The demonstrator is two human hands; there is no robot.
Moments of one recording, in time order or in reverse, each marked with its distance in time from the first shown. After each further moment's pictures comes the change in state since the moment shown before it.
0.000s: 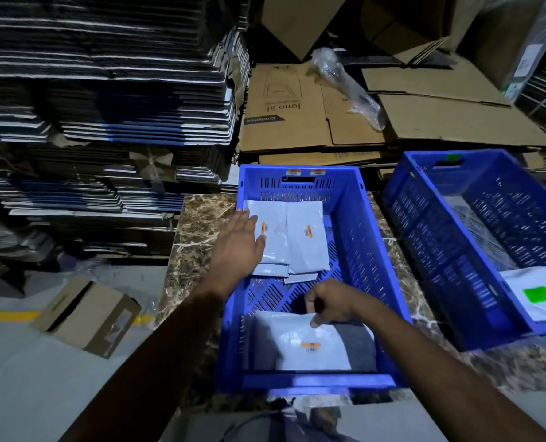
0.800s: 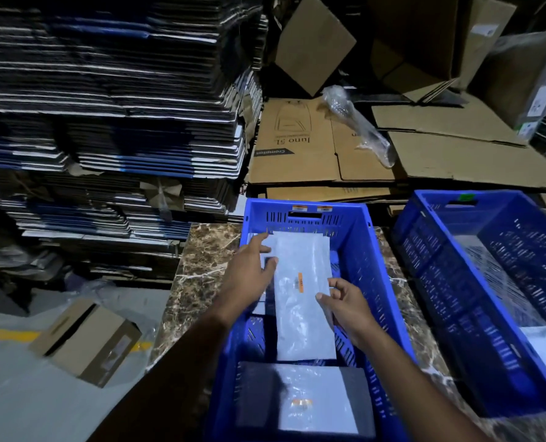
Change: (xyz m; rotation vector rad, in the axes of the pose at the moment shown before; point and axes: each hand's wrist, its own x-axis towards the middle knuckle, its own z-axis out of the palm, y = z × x) left_hand 0.025 0.022 -0.015 -0.435 0.068 -0.097; right_hand 0.013 -0.005 -0.034 1.156 0.613 0.160
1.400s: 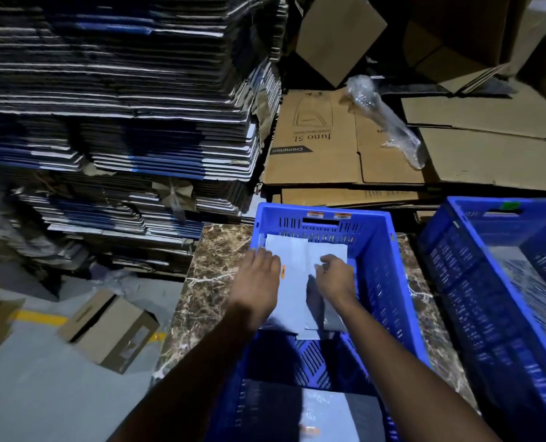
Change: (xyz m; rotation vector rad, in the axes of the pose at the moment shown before) left_hand 0.025 -0.026 0.030 0.888 -0.085 0.243; right_hand 0.123 -0.015 0.040 -0.638 0.230 -0.067
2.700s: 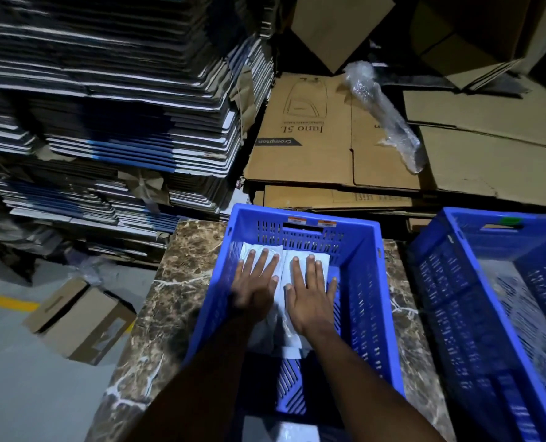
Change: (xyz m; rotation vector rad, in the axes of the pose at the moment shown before) left_hand 0.062 0.035 0.118 -0.445 0.085 -0.265; right_hand 0.020 0.050 0.031 -0.548 -0.101 -0.308
